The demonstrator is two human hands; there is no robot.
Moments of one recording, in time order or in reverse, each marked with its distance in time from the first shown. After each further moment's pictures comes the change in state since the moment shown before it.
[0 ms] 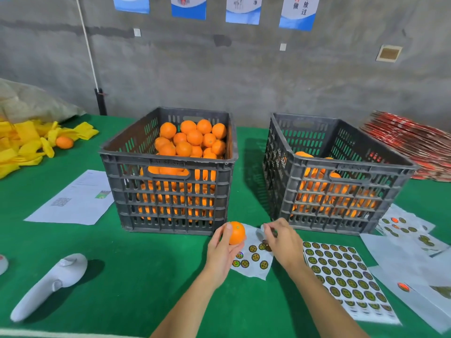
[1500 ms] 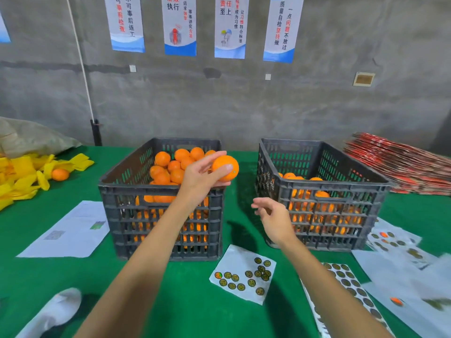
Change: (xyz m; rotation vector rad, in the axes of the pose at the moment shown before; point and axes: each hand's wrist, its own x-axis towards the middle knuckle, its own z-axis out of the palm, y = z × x) left_hand 0.012 0.230 0.088 0.366 -0.370 0.548; right_hand 0.061 -0.066 -0.081 0.593 0.007 0.019
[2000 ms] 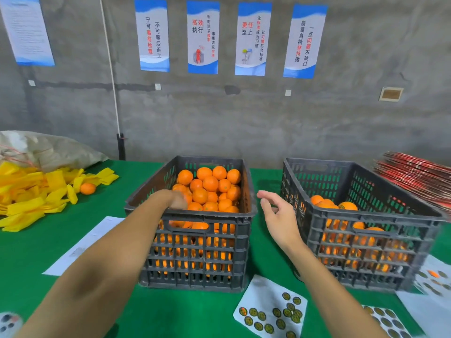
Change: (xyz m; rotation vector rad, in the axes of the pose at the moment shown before) left_hand 0.083 -0.007 -0.174 1.246 -0.063 -0.729; right_hand 0.055 -0.062 0.044 0.162 0.056 -0.211
